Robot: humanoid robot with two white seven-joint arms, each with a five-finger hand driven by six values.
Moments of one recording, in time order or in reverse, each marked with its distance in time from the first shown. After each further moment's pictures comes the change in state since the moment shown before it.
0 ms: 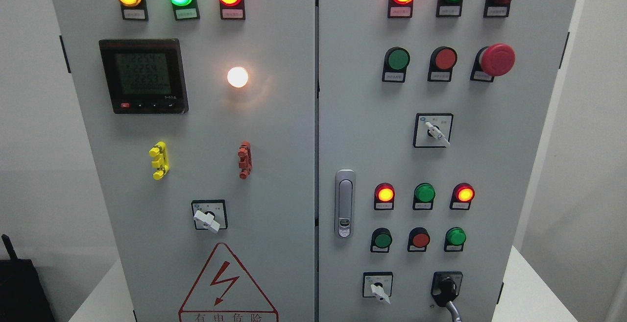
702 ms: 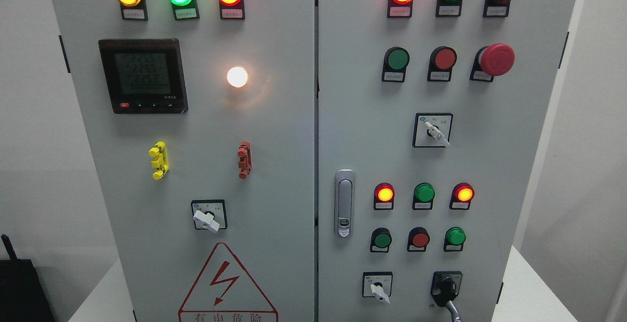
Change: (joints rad) left arm 0.000 0.000 0.000 0.000 0.000 0.000 0.000; right arm -0.003 0.000 0.013 -0.002 0.000 0.003 -0.015
